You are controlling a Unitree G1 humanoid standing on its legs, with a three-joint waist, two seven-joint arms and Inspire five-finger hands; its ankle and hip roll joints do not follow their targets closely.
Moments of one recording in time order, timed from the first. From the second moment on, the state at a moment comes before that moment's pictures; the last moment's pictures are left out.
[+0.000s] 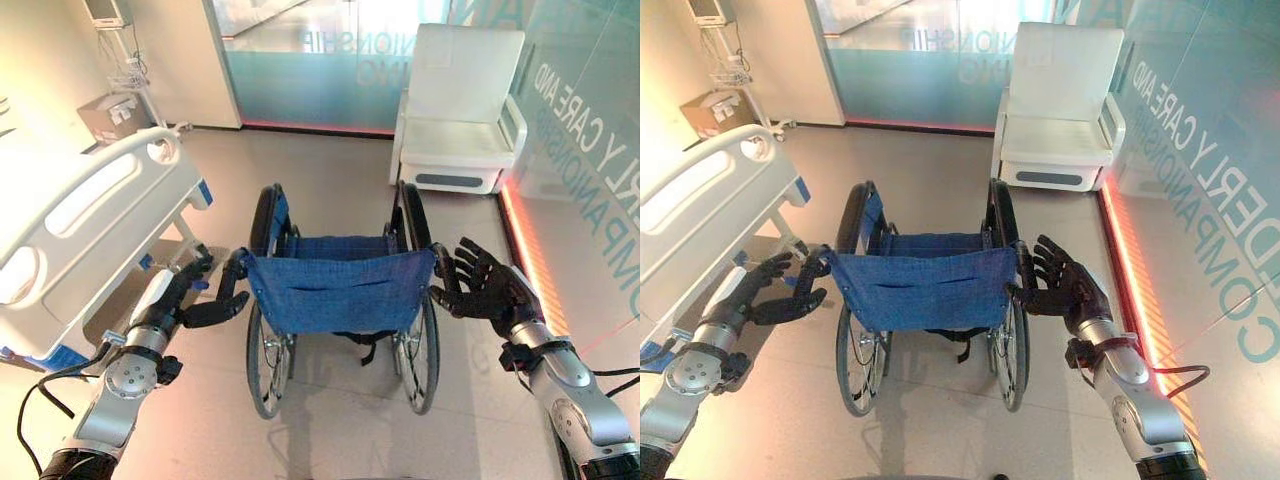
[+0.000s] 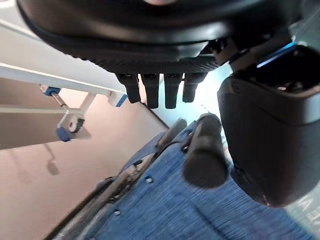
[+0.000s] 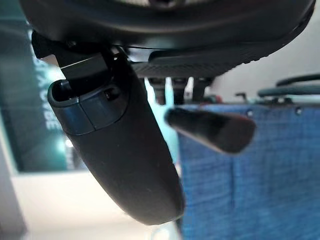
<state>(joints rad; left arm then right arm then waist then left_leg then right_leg) 0.06 0.76 -0.02 0.18 0.09 0.00 0.05 0.02 -0.59 0.06 -0.07 0.55 0.14 0.00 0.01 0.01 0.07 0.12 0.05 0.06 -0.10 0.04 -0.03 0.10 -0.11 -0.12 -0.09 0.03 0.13</state>
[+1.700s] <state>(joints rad) -0.35 0.93 -0.31 0.15 0.05 0.33 -0.16 -0.56 -0.67 0.36 0.27 0.24 0.70 0.01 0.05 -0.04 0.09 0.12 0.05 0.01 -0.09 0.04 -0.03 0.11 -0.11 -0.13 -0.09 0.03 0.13</state>
